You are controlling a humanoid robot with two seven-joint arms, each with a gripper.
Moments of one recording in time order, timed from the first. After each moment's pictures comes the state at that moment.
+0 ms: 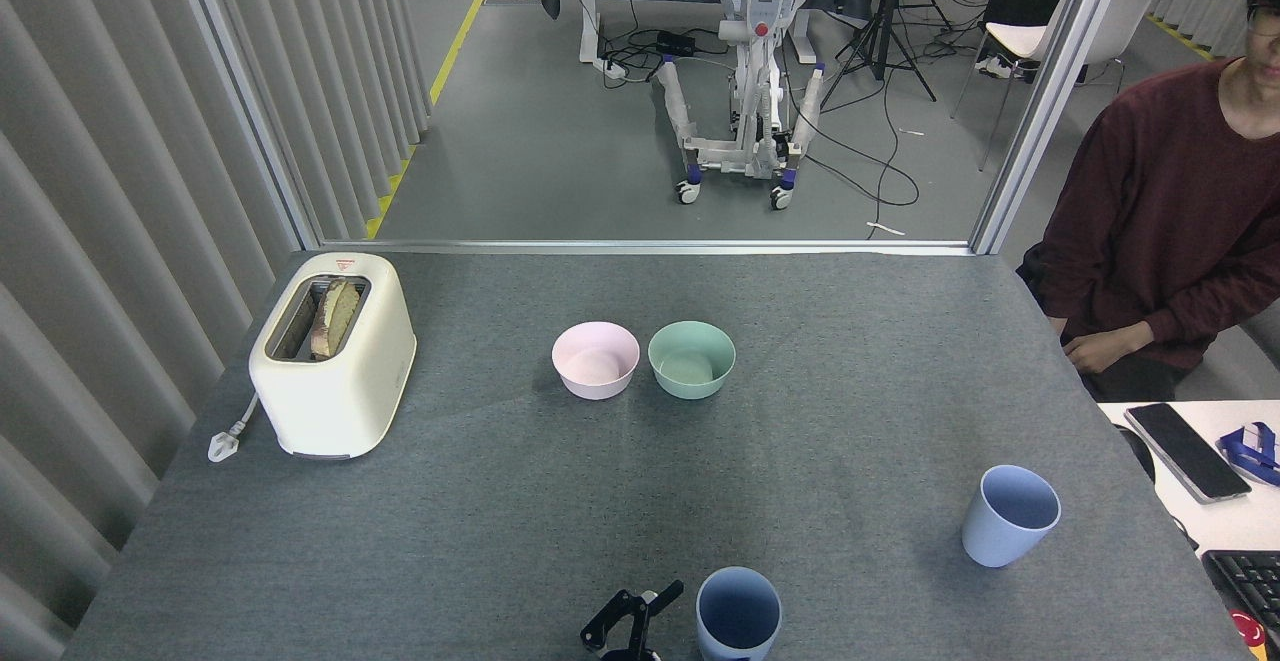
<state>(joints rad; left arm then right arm) -0.12 -0.06 -0.52 -1.00 -1.73 -0.36 0.68 0.57 0.02 -0.33 -1.64 1.36 -0.36 -0.52</state>
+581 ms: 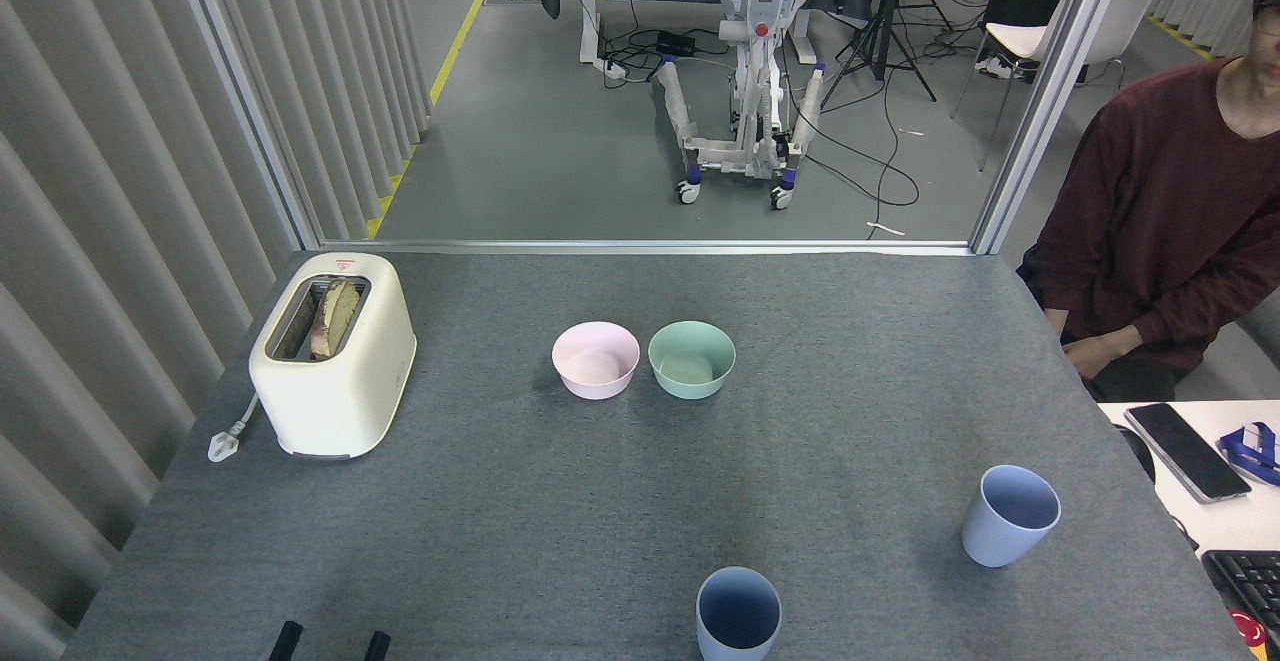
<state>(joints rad) 0.21 0.12 0.09 -1.23 -1.38 -0.40 0.69 0.40 0.02 -0.34 -1.50 1.36 -0.27 -0.44</state>
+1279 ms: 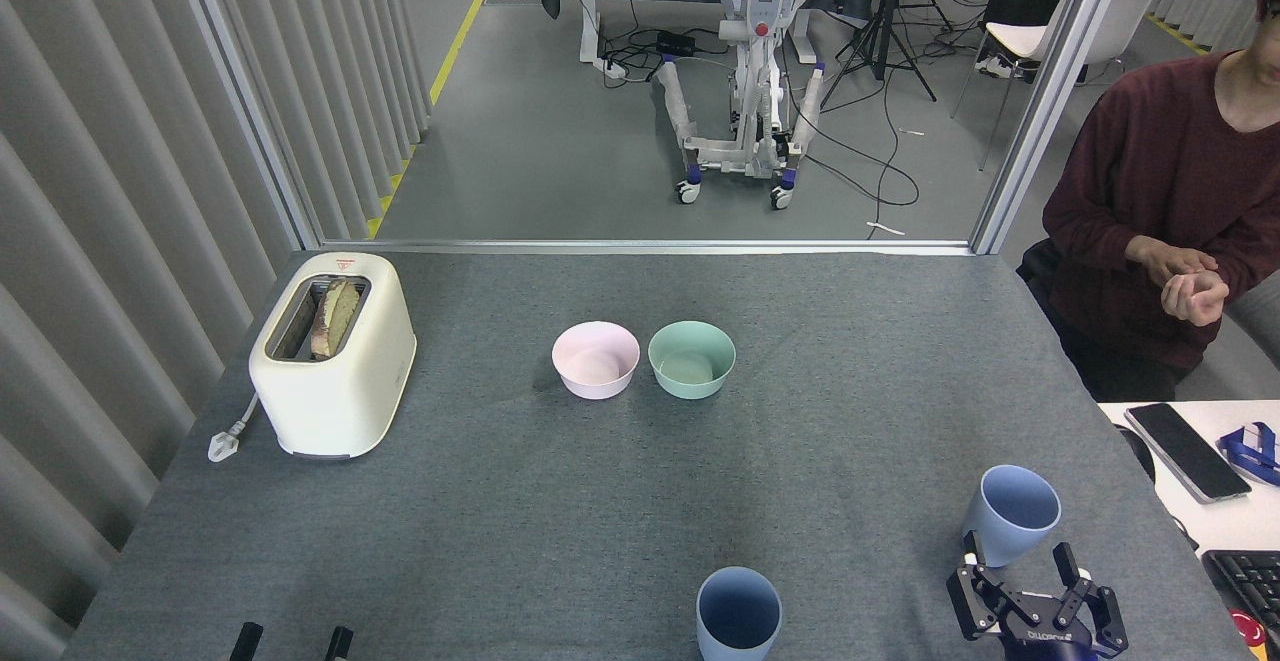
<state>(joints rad) 0.21 0.14 0.14 -1.22 -1.35 -0.40 0.69 -0.04 -0.10 -0.25 -1.10 1.41 -0.22 -0.38</state>
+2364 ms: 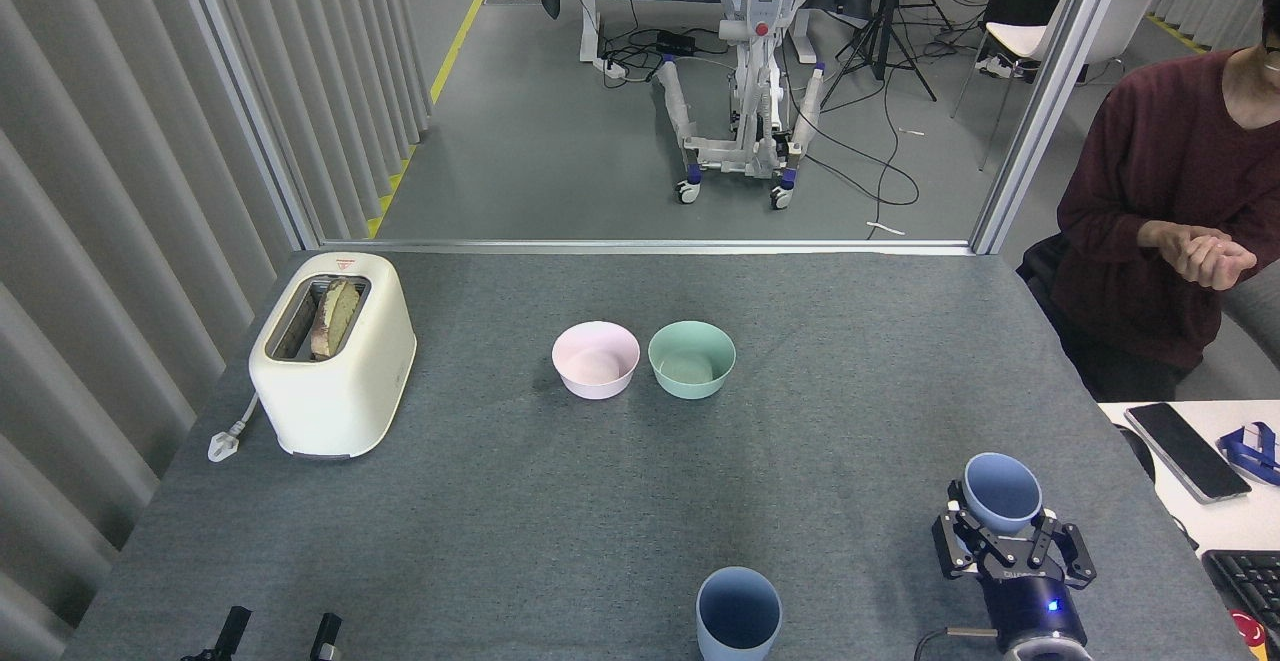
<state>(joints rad) 0.19 0.18 0.14 -1.21 -1.36 -0.40 0.69 -0.25 -0.14 -0.19 -0.82 1.48 -0.24 -0.46</state>
